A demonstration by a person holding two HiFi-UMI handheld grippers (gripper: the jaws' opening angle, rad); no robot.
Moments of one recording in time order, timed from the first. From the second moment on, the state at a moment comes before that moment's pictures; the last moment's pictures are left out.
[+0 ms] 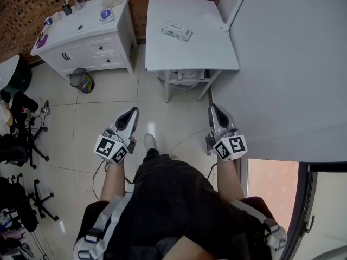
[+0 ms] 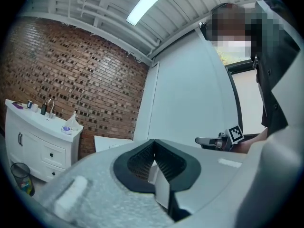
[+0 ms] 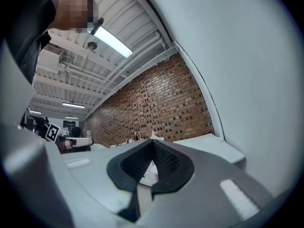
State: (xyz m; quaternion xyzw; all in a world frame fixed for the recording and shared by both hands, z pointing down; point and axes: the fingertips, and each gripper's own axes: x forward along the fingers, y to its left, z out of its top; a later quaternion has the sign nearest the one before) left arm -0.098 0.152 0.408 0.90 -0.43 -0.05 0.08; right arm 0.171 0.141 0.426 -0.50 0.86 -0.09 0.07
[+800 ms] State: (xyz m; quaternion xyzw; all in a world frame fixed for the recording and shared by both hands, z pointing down) left arm -0.221 -0.001 0.401 0.90 -0.43 -0.07 0.07; right arm 0.054 0.004 0.415 -0.49 0.87 -0.05 0.03
